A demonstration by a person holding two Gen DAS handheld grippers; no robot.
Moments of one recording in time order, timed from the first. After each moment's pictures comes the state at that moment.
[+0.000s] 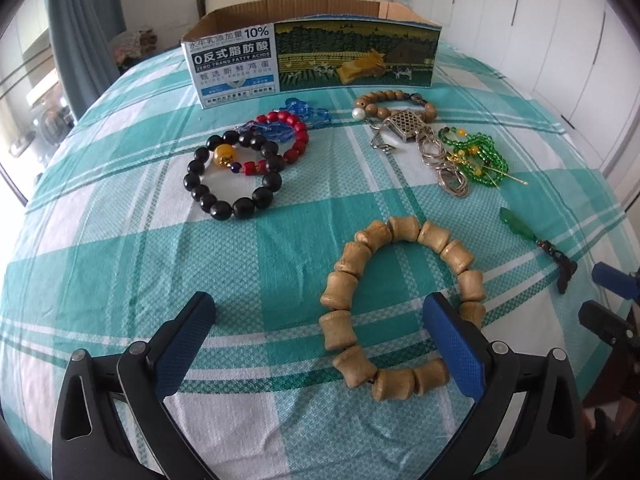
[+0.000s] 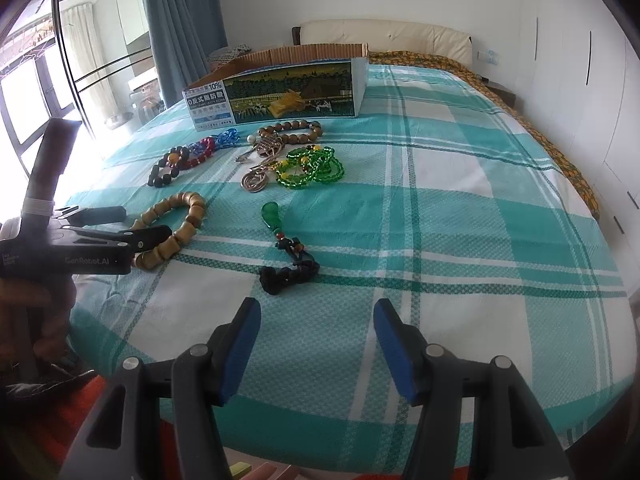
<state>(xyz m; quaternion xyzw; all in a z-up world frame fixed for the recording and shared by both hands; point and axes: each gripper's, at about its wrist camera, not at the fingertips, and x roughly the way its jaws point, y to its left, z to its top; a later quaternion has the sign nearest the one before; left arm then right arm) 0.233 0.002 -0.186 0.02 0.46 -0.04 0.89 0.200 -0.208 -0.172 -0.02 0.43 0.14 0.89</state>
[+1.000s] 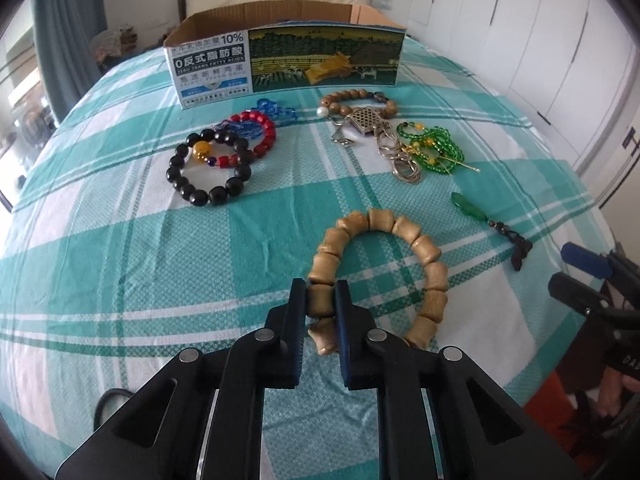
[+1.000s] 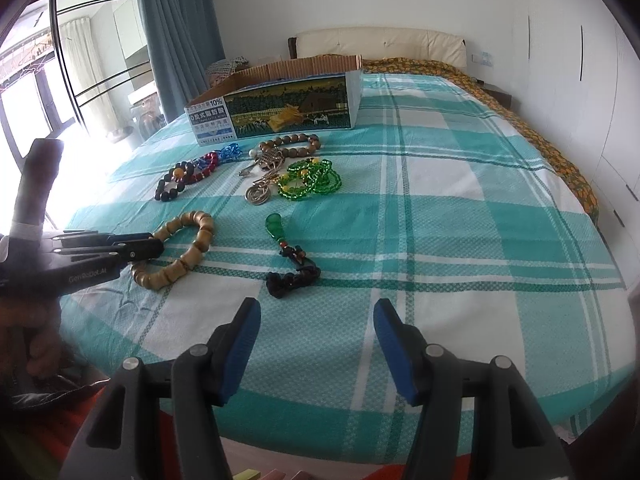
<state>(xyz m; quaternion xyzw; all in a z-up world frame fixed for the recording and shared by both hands) 0.210 0.000 -0.174 -0.01 0.47 -0.09 0.88 0.197 -0.213 -0.163 0.00 0.43 0.14 0.89</state>
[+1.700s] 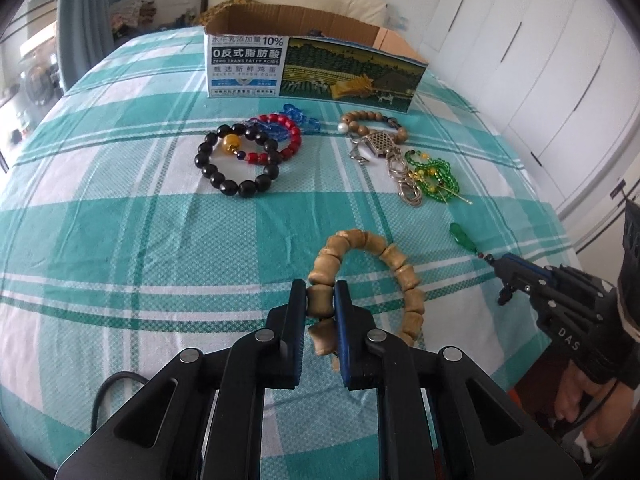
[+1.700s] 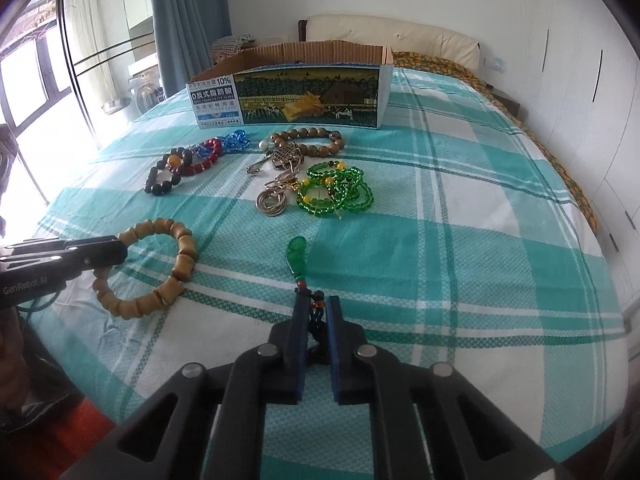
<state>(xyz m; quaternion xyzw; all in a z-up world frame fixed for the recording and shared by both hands) 0.199 0.029 -0.160 -0.09 0.46 -0.09 0.88 0.227 -0.176 -0.158 -0.04 0.44 0.14 0.89</state>
